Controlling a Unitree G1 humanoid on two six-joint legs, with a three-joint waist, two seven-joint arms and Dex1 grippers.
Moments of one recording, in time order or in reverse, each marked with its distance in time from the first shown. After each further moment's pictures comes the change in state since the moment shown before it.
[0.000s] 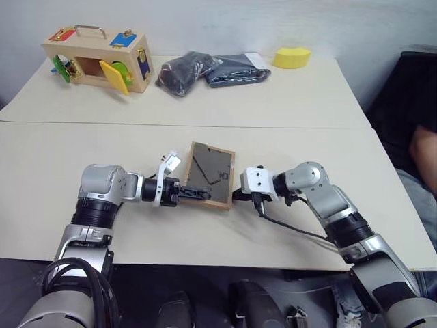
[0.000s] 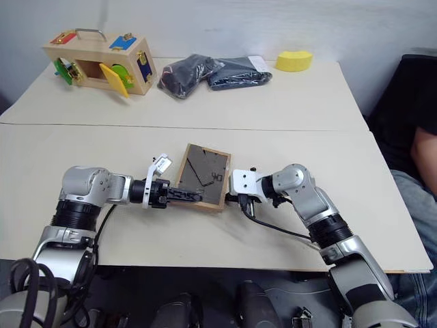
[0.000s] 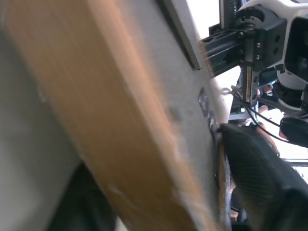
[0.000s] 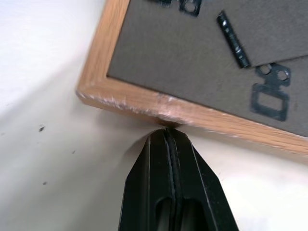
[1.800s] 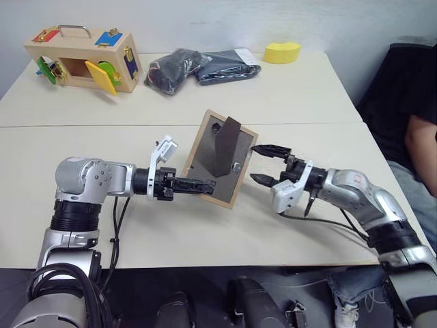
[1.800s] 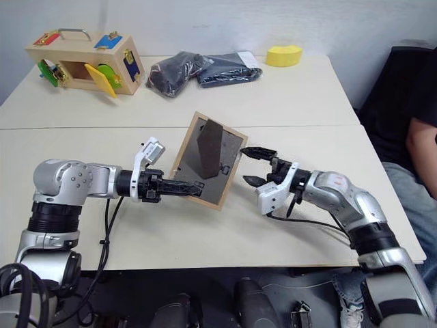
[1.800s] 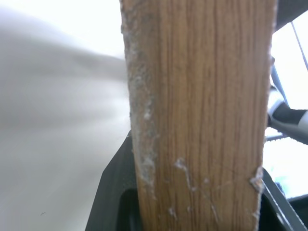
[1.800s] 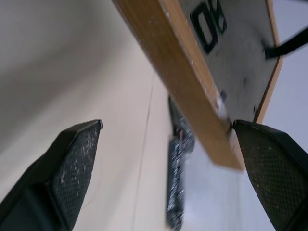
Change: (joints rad) left arm 0.024 0.080 0.044 -0.269 -0.215 0.057 0.039; right arm -0.005 -0.187 -0.108 0.135 -0.701 -0.974 -0.991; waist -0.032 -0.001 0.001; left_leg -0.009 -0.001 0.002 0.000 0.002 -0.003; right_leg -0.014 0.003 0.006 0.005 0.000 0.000
